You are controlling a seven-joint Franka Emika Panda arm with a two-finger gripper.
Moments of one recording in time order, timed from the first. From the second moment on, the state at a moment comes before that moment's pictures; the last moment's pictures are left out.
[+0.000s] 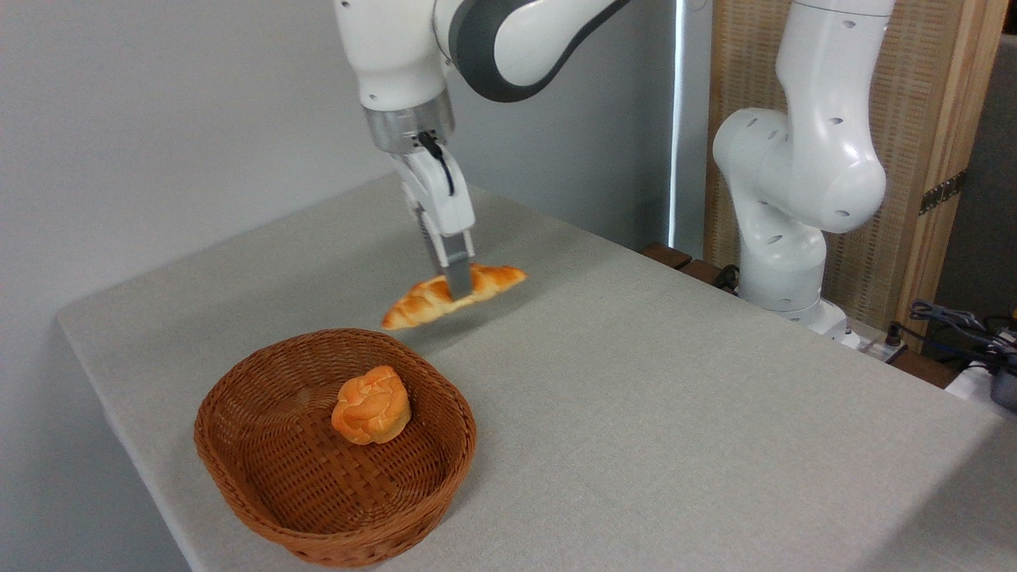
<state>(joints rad) -0.29 -0.22 -0.03 -2.15 -0.13 1.87 0.77</state>
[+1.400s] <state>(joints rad) -0.11 0.22 0.13 -1.63 -0.25 1.88 0.77</state>
